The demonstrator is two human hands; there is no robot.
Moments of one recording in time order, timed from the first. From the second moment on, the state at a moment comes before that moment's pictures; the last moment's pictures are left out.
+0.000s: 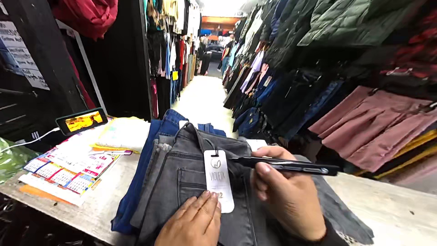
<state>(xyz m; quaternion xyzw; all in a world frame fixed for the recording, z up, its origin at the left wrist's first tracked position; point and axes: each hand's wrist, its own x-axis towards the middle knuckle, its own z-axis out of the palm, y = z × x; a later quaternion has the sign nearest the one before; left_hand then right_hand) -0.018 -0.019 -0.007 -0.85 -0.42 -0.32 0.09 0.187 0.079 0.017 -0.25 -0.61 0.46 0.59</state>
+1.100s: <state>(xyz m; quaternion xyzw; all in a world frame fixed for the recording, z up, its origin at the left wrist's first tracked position) -0.009 -0.028 -0.041 -0.79 -0.47 -0.37 0.16 0.178 0.076 -0.025 -0.24 -0.77 0.22 0.54</state>
